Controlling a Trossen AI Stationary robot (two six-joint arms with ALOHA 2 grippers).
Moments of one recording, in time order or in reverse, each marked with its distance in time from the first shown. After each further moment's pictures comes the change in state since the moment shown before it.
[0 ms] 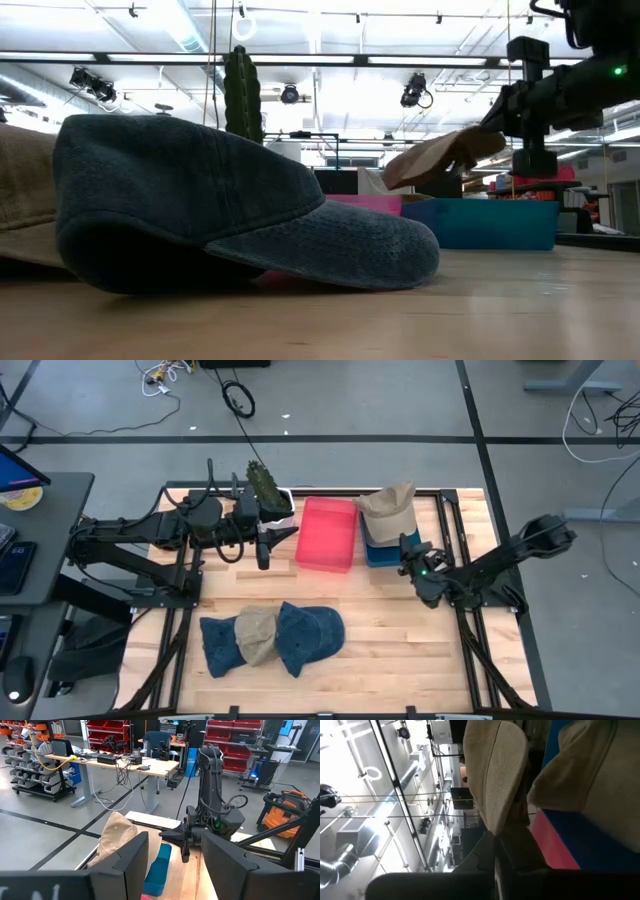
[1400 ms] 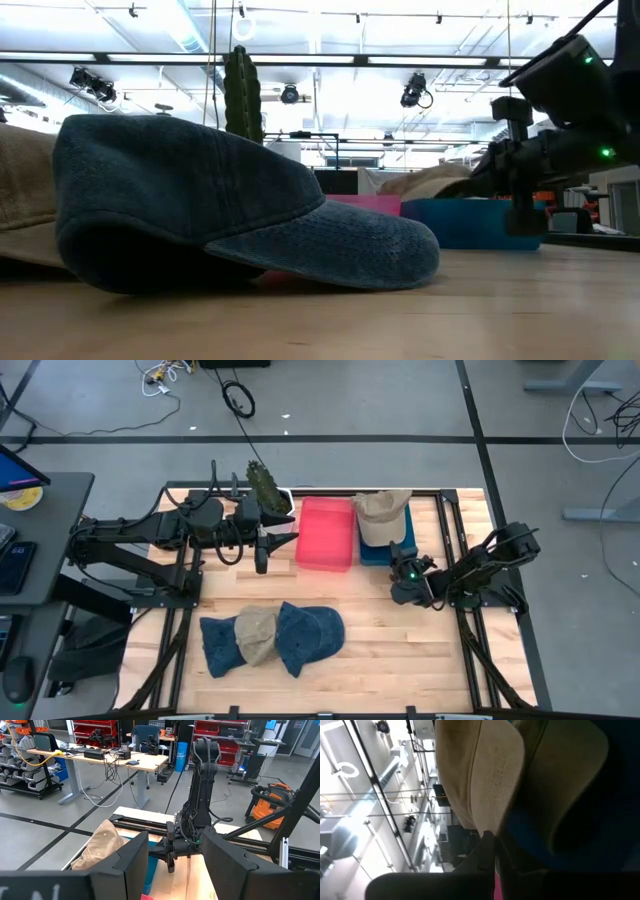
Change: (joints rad) left arm 0.000 0.000 0.000 -0.023 0.064 -0.002; right arm -0.083 0.350 0.000 -0.078 -0.145 0.420
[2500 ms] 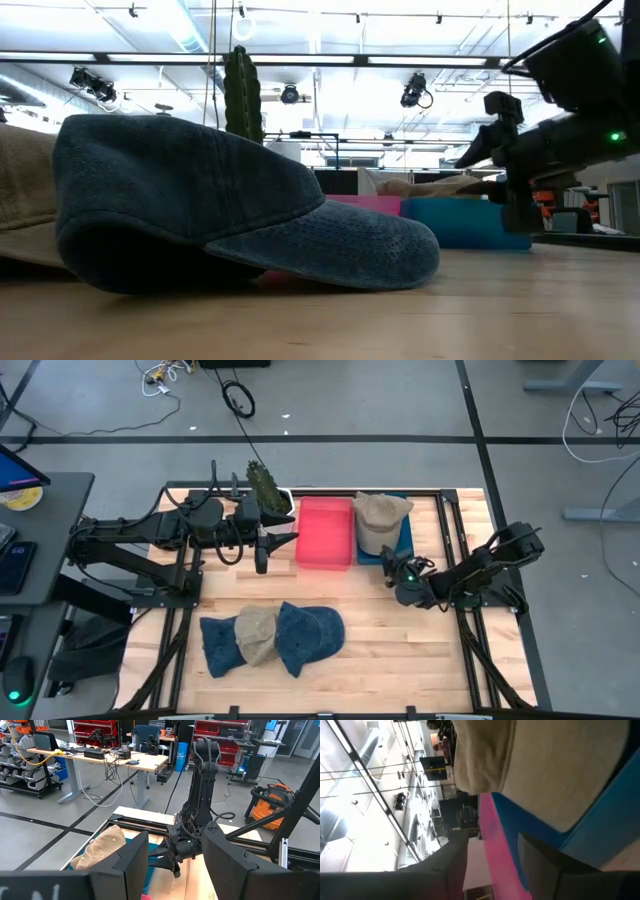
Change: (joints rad) left arm 0.000 0.000 0.000 0.000 0.000 -0.006; right arm 0.039 -0.029 0.000 0.105 -0.136 -0.082
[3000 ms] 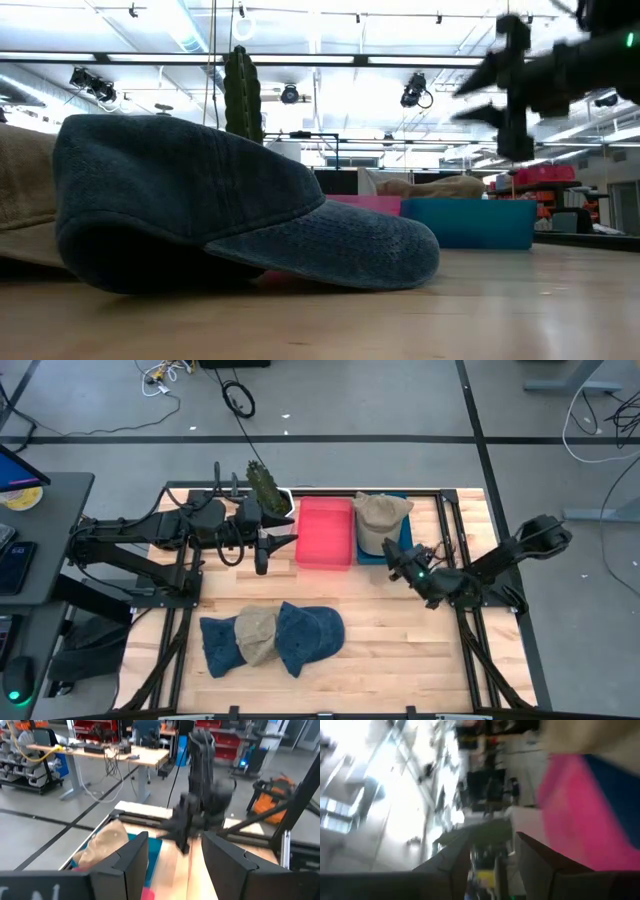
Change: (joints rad) left arm 0.000 0.000 0.000 -0.037 0.000 0.008; right arm 0.070 -0.273 0.000 0.415 -0.036 -0.690
